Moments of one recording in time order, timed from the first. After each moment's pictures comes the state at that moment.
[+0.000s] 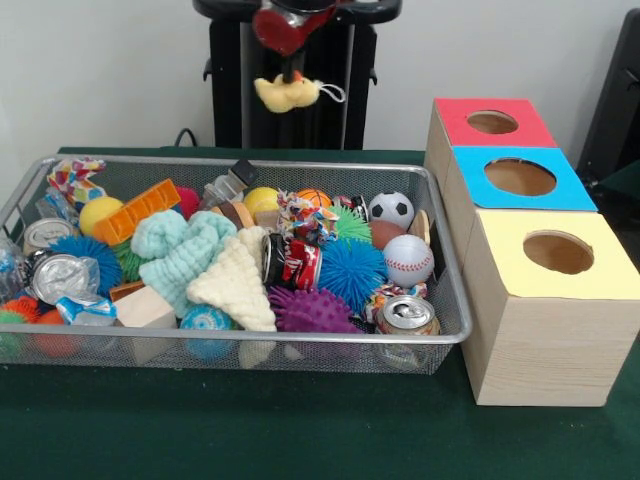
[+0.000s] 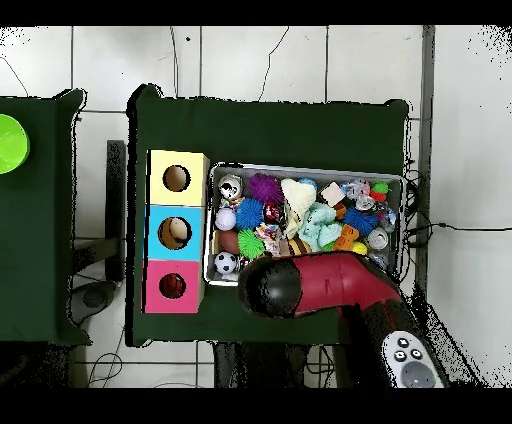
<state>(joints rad) -0.53 -0.92 0.35 2.00 -0.44 0.89 0.84</state>
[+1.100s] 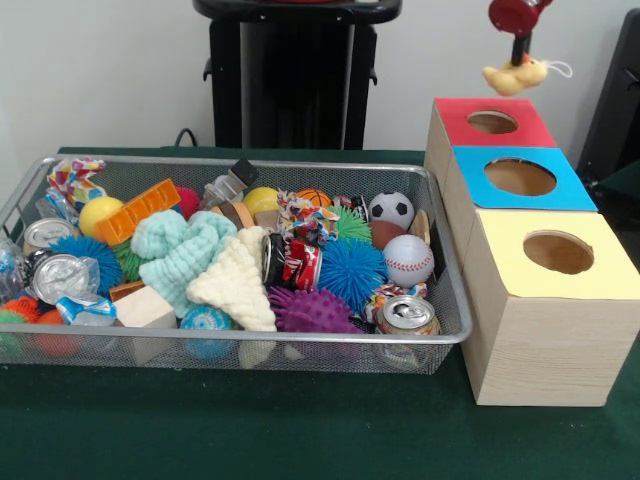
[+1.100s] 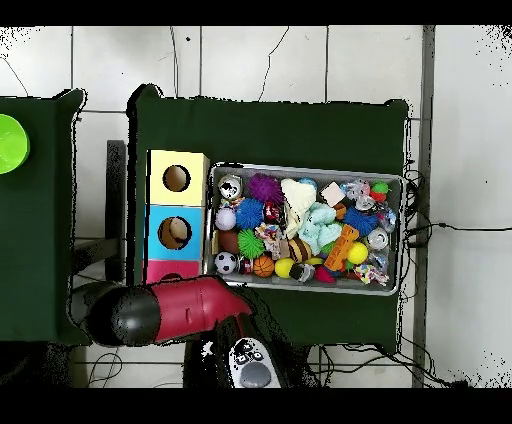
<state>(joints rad) -0.14 -0.94 0.35 2.14 0.04 0.62 0.95</state>
